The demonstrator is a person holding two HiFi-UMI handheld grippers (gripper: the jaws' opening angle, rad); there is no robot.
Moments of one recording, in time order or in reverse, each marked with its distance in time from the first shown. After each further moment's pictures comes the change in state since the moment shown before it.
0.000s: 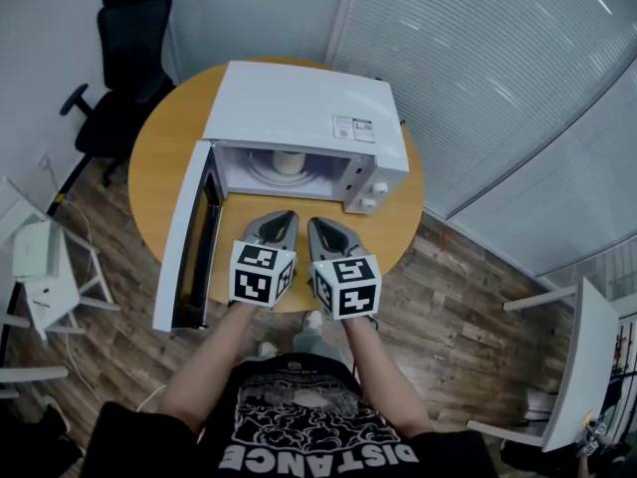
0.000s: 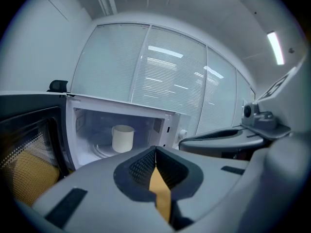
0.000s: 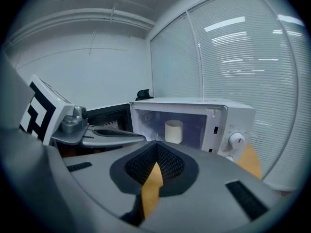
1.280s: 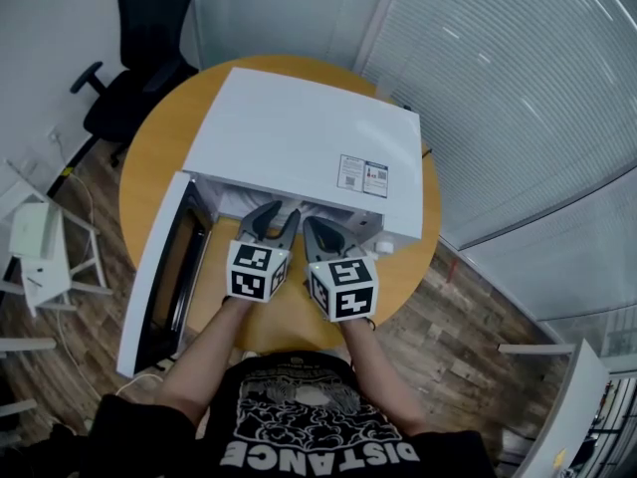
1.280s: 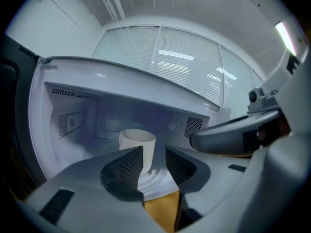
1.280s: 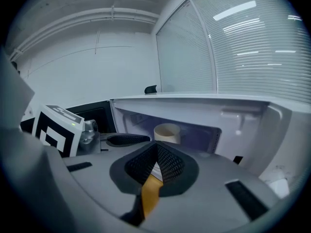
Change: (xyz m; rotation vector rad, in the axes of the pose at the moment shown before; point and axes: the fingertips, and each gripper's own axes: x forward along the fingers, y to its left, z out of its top) left arm 0.125 0.077 0.015 -0.030 -0.096 0.142; right arm 0.112 -0.068 0.023 -0.043 0.037 0.167
